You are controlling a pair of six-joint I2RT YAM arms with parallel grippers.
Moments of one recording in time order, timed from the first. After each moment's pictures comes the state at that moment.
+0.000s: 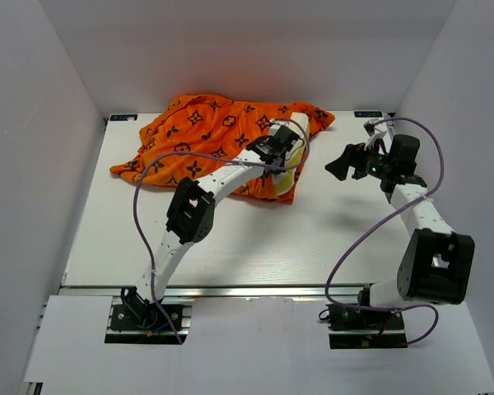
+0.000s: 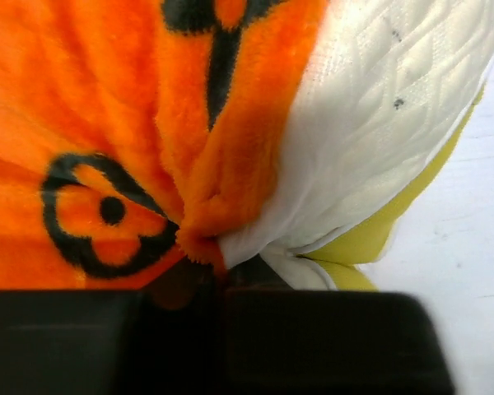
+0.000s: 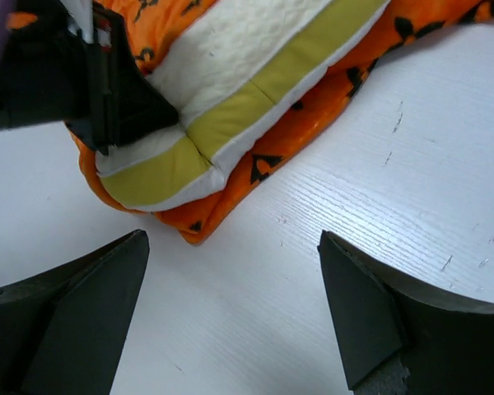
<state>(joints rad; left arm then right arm) -0.76 2.43 2.24 -0.72 -0.42 -0.46 -0.10 1.40 0.95 -0.02 -0.78 -0.02</state>
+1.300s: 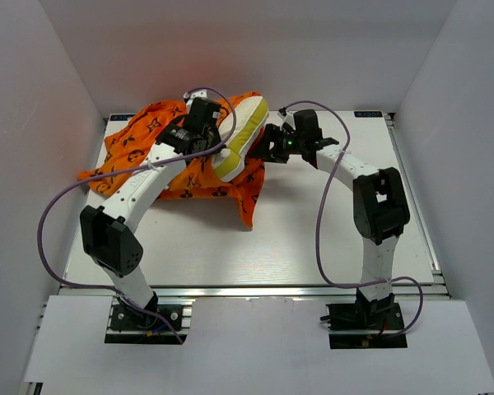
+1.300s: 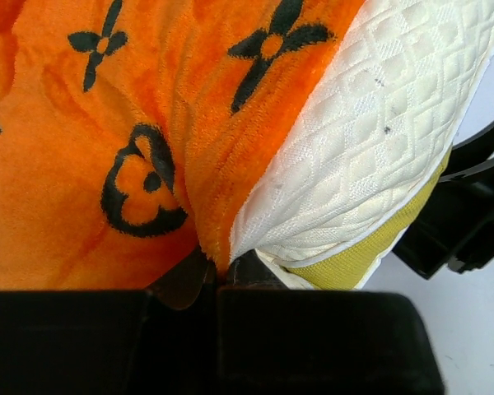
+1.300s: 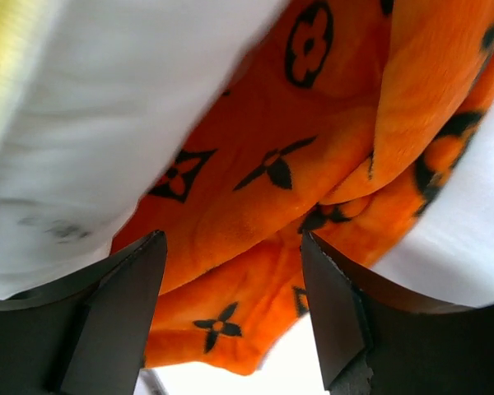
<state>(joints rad) -0.51 1.71 1.73 -0.74 -0.32 -0.60 0.40 2.02 1.56 -0.11 -0.62 0.51</state>
